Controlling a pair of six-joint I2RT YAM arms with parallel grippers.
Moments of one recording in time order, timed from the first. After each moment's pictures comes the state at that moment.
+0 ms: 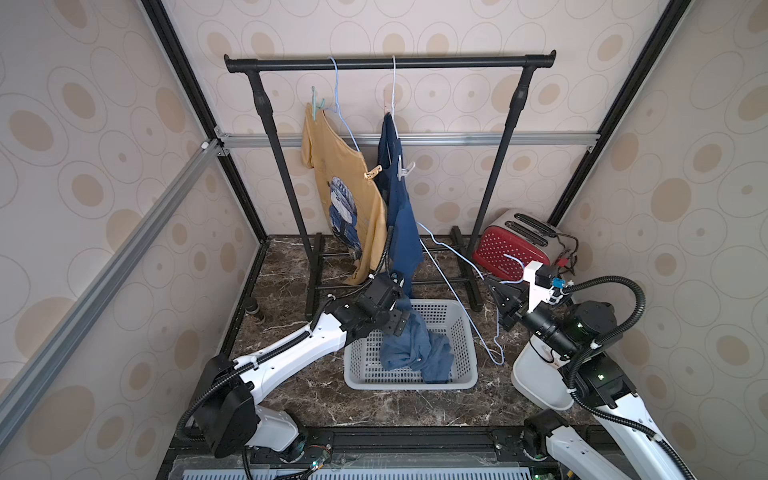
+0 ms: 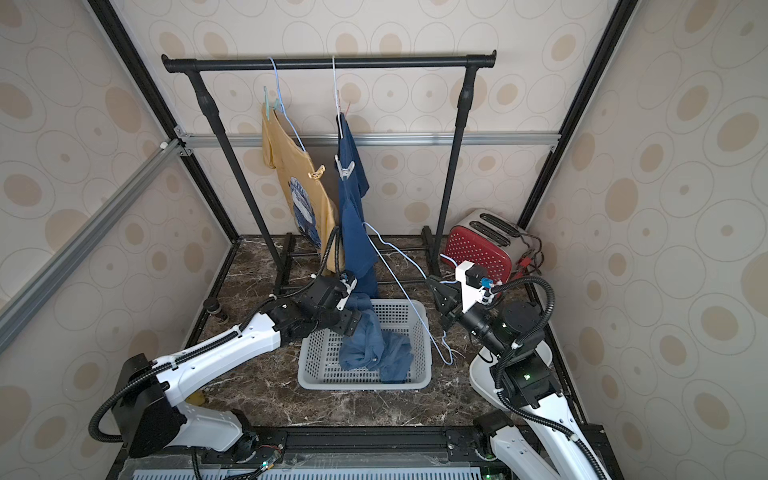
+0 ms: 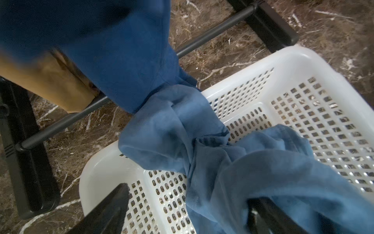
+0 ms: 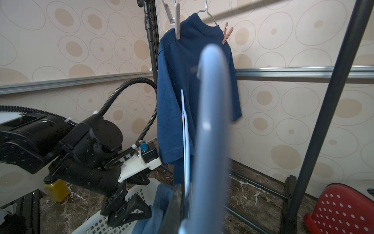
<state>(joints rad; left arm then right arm) -0.77 1.42 1.14 -0.60 -0.21 -0.22 0.36 0.64 0.79 -0.04 -0.38 0.08</state>
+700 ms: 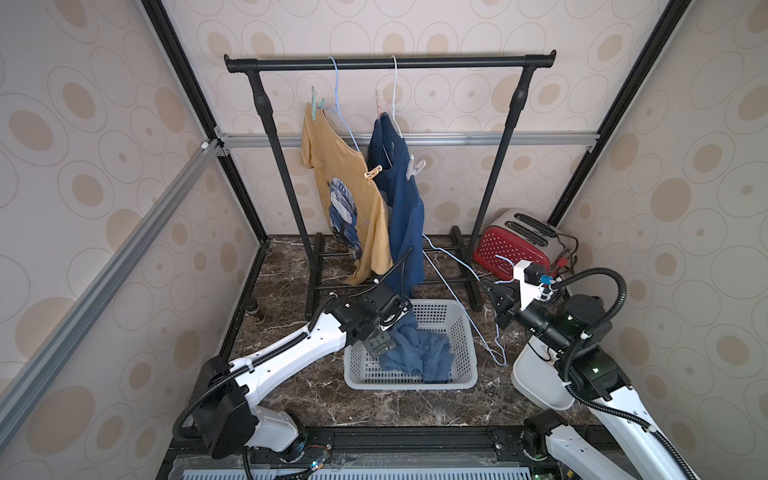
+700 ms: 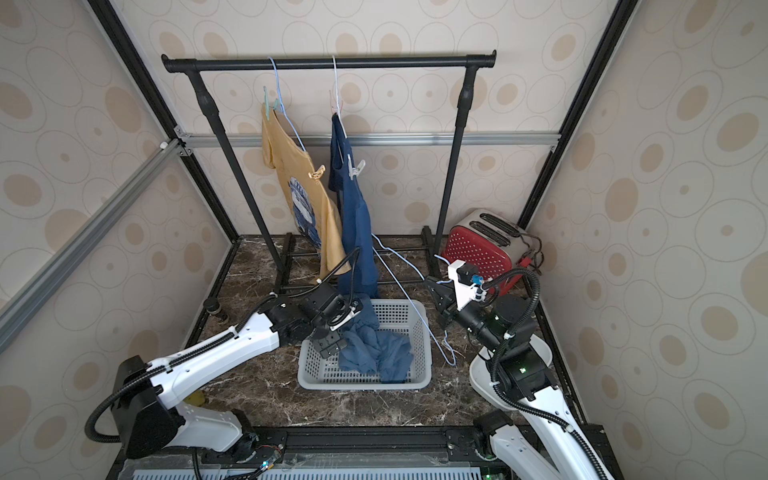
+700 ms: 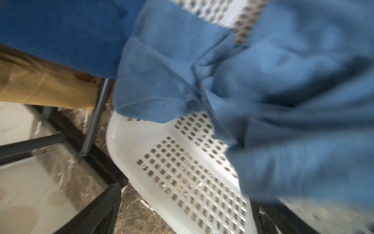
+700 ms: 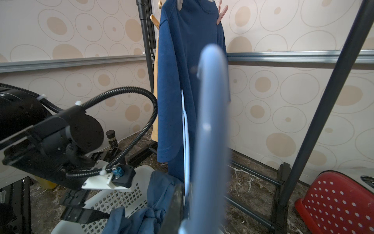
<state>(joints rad) -0.82 1.37 1.18 -0.94 -0.23 0.29 0.35 0.69 0.80 -0.09 -0.37 0.03</state>
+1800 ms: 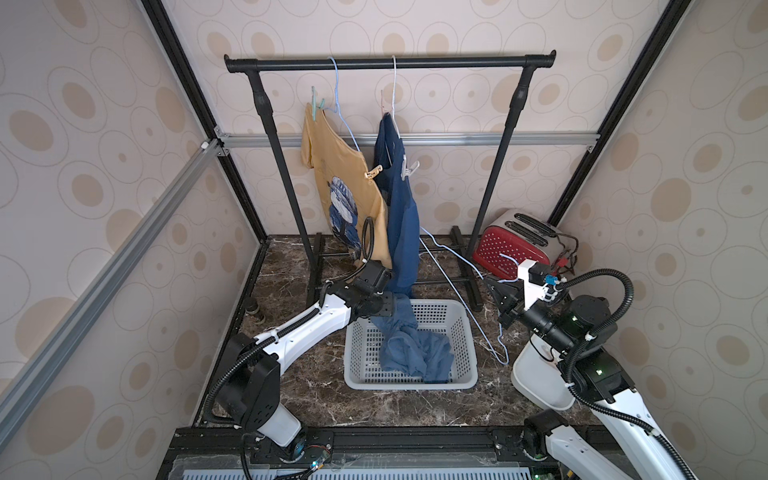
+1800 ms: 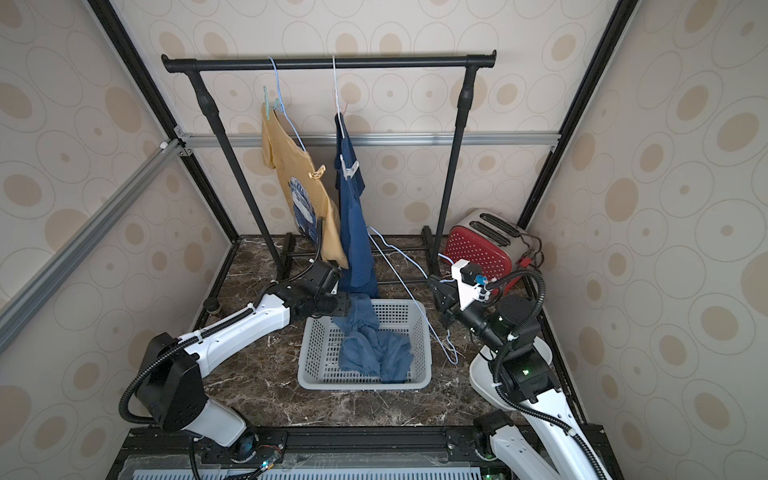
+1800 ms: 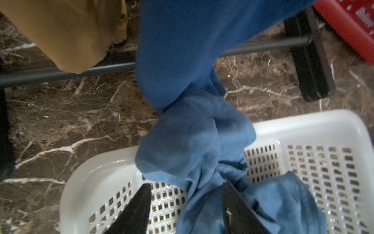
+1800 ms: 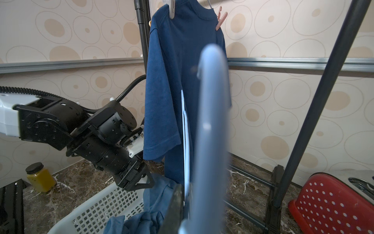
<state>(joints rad) -0.62 1.56 1.19 -0.59 -0.12 -0.51 0.34 0.68 0.81 -0.10 -0.37 0.02</state>
